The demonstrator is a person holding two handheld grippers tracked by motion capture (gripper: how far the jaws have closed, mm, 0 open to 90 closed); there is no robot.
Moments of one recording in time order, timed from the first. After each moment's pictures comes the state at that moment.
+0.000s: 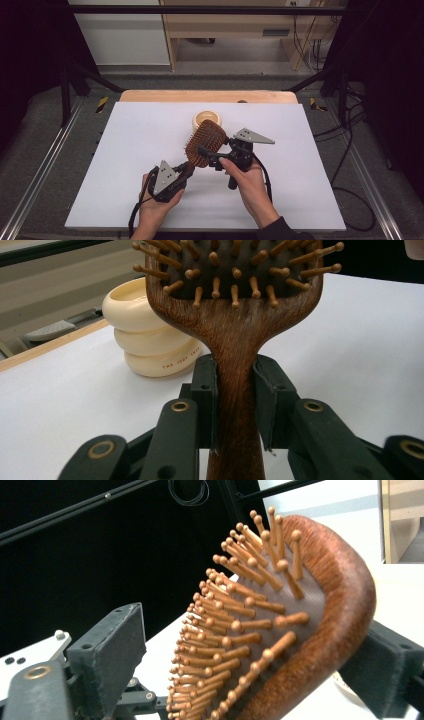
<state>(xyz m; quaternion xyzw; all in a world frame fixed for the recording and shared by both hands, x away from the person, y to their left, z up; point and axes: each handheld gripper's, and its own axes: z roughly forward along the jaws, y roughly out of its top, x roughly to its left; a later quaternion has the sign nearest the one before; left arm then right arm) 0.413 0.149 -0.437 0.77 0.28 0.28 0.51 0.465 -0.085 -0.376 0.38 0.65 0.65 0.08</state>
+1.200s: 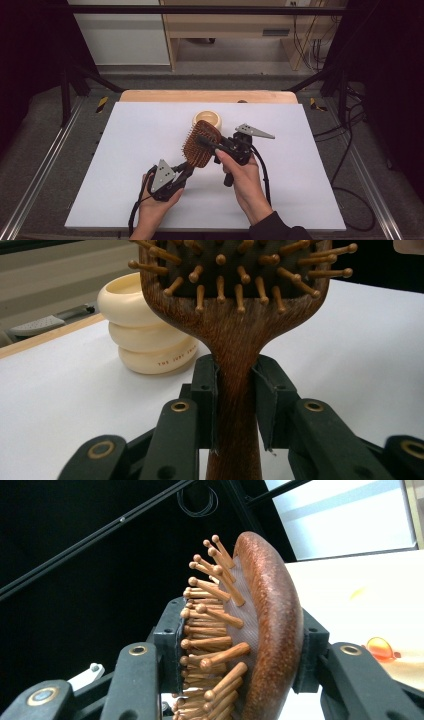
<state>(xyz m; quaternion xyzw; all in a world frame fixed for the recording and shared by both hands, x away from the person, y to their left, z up) 0.418 0.153 -0.441 0.76 0.29 0.26 0.52 0.476 -0.083 -0.371 0.40 0.62 0.67 0.02</state>
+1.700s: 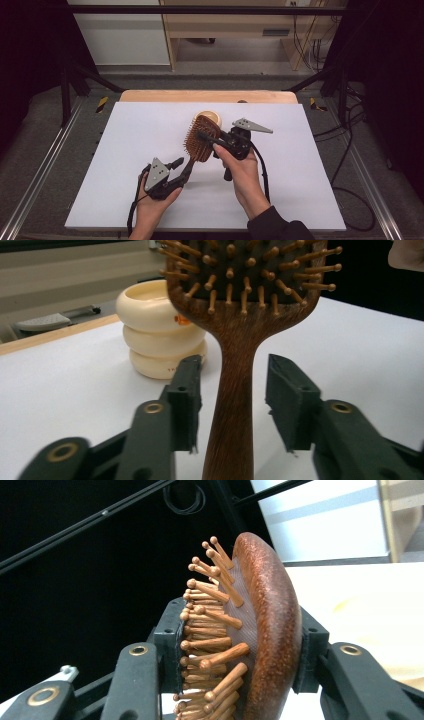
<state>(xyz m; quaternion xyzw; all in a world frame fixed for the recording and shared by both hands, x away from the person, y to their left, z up) 0.419 0.163 -0.438 0.73 0.32 0.26 0.55 0.486 -0.080 -0.360 0.41 0.64 0.65 0.06</state>
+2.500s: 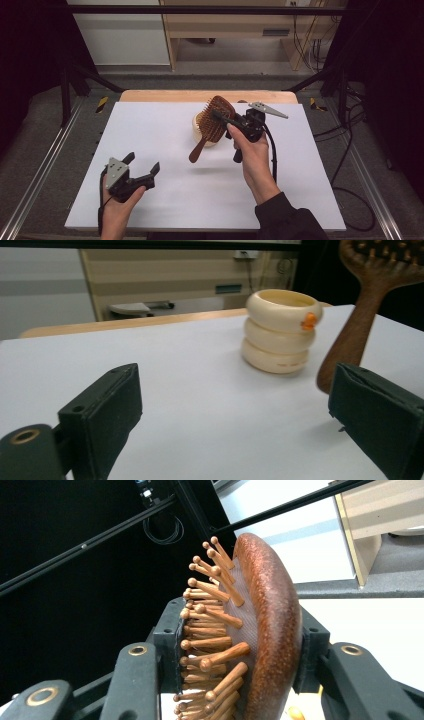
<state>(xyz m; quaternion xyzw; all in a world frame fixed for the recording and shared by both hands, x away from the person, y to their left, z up) 0.404 0.252 -0.433 0.64 0.44 0.33 0.53 0.517 -0.110 -0.338 0.43 0.60 0.67 0.09</state>
